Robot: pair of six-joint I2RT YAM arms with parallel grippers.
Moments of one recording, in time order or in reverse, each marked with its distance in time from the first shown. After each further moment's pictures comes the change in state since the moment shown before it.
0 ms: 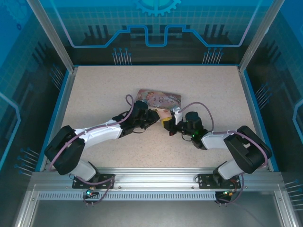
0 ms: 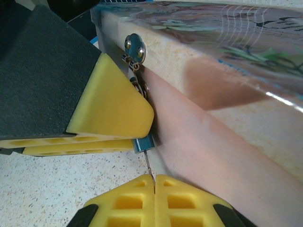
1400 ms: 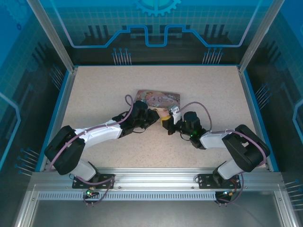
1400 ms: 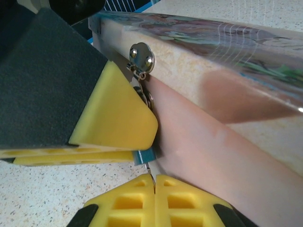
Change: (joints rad) left arm 0.001 0.000 -0.005 0.017 -0.003 -0.027; right arm 0.024 0.023 0.023 0.023 0.047 -0.051
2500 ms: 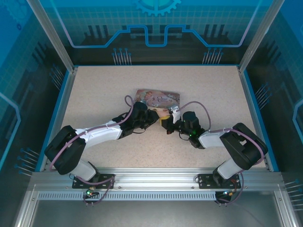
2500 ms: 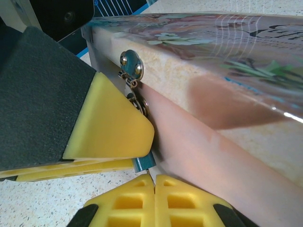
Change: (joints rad) left arm 0.000 0.003 -0.025 0.042 -0.017 0.000; right arm 0.008 0.027 0.005 0.026 0.013 0.085
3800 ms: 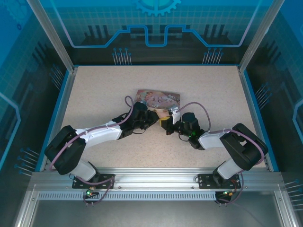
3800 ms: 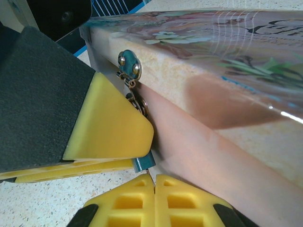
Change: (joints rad) left arm -0.001 0.000 -0.007 0.000 0.006 0.000; right arm 0.019 -0.005 -0.010 -0.001 0.037 0.015
